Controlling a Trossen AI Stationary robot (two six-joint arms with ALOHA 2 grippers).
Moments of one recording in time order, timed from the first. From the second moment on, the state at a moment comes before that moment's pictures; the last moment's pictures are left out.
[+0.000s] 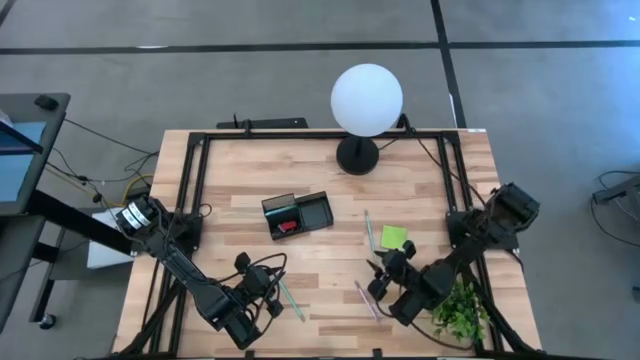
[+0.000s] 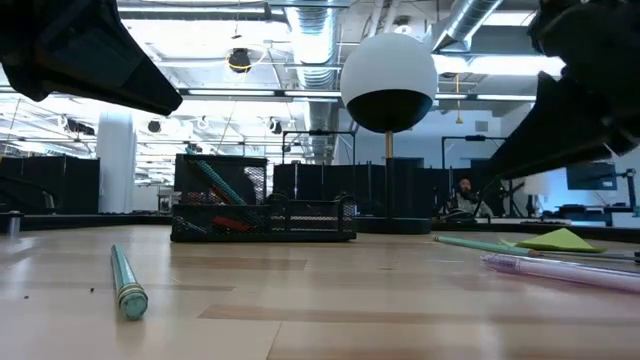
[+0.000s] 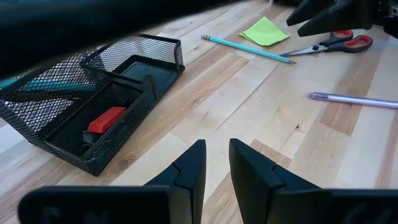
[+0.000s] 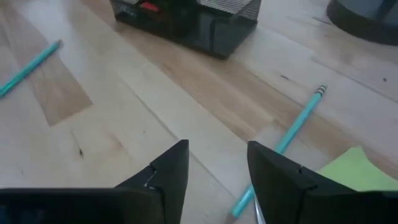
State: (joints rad) left arm -0.83 1.82 1.11 -0.70 -1.10 -1.44; right arm 0.77 1.75 0.89 -0.55 0.96 1.39
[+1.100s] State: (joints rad) left arm -0.83 1.82 1.11 -0.69 -1.08 -1.44; right arm 0.65 2.04 0.95 -0.43 0.93 1.55
